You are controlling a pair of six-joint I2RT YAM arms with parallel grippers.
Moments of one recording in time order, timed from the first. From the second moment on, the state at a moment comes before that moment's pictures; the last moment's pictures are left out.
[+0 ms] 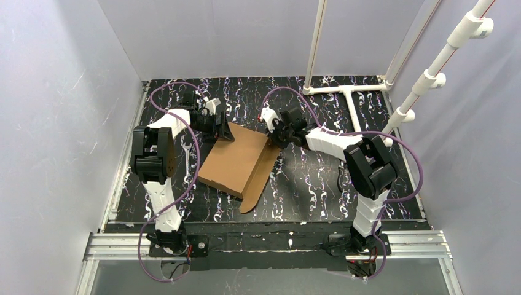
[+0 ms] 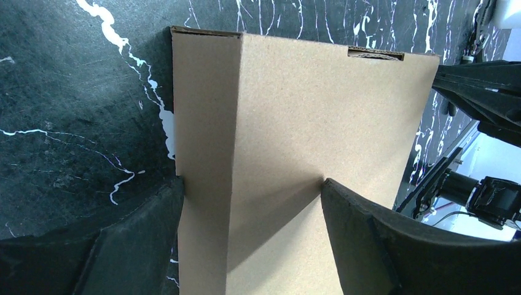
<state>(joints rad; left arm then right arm) -0.09 2.01 1.41 -0.59 0.70 -0.05 0.62 1.87 1.21 -0.11 -0.26 -0.37</state>
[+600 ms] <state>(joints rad) 0.01 1.68 1.29 -0.46 0.49 -0.31 0.51 1.71 1.19 -0.26 -0.37 -0.46</state>
